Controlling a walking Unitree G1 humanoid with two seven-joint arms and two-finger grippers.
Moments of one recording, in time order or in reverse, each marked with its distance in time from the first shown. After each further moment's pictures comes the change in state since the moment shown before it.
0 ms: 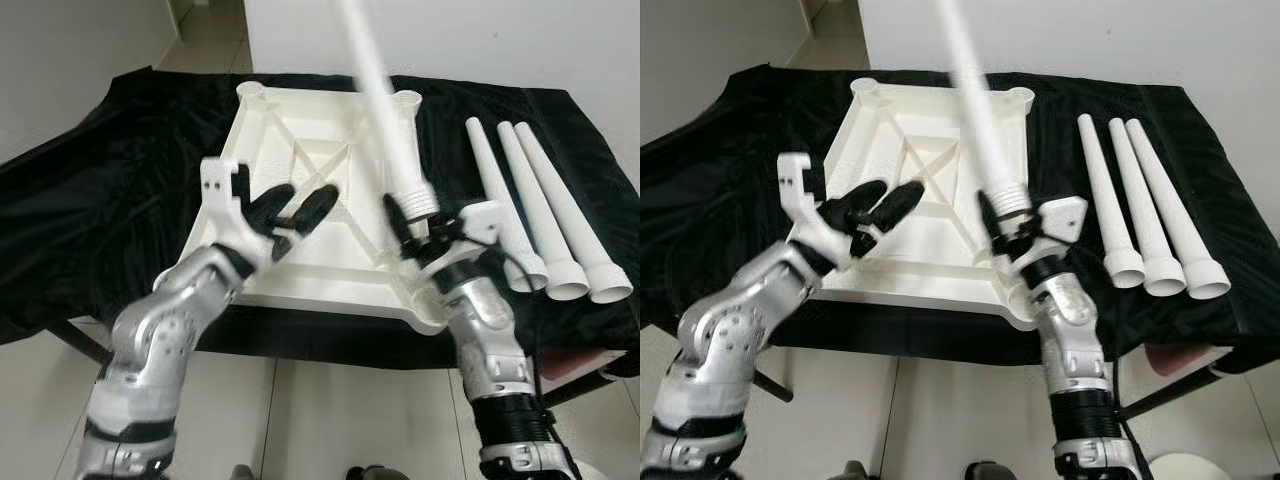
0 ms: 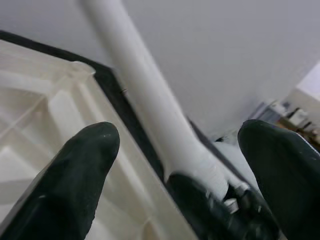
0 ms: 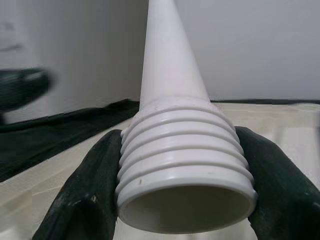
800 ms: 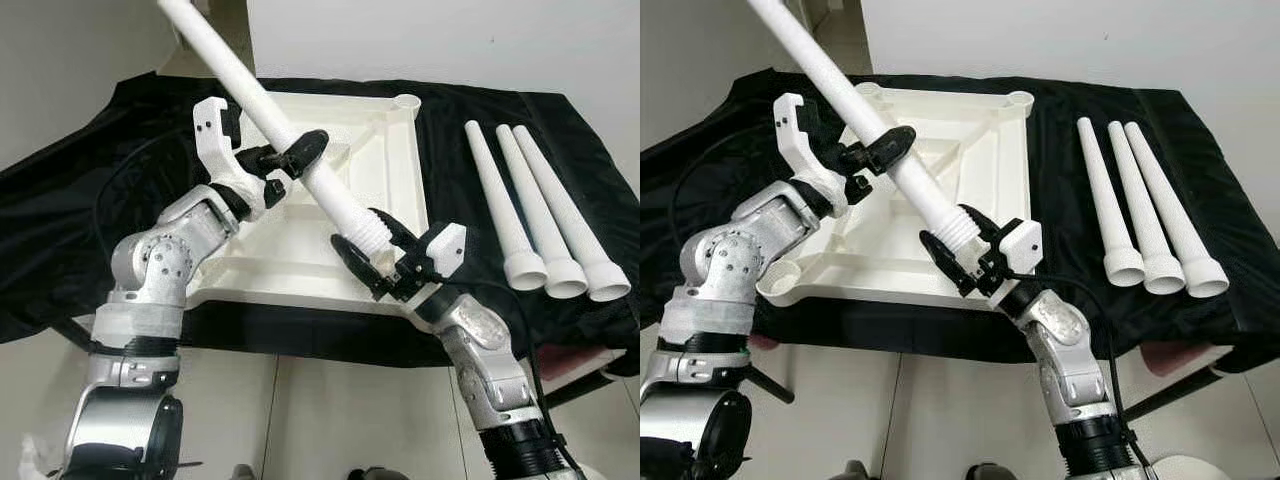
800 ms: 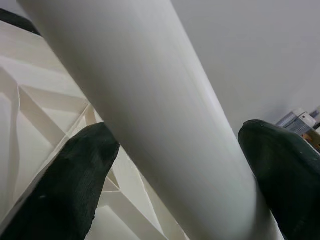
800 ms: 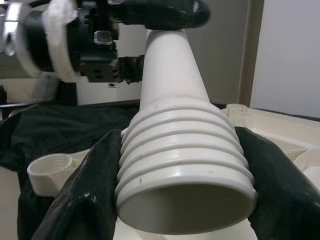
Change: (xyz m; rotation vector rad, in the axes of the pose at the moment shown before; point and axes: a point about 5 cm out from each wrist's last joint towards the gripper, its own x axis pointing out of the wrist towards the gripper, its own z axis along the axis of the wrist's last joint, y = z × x) left arm 0.029 0.047 0.027 -0.048 0.053 0.146; right arm -0.017 0.028 0.004 -0.043 0.025 0.278
